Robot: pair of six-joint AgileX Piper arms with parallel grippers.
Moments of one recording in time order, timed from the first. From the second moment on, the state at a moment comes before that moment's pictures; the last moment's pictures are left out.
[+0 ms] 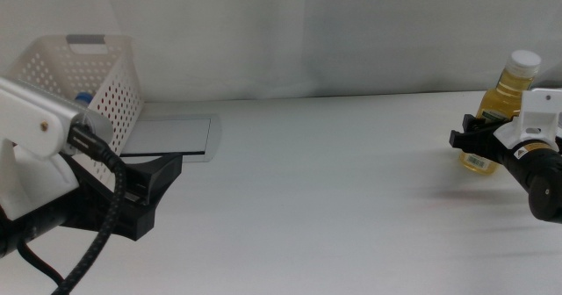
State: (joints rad) left arm -0.39 0.84 -0.61 -0.16 0.26 0.20; right arm 0.18 1.95 -0.74 0.27 -0.76 -0.12
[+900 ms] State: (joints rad) left arm -0.39 0.84 -0.61 -0.16 0.26 0.20; right arm 0.74 1.57 -0.74 -0.04 -0.48 0.06
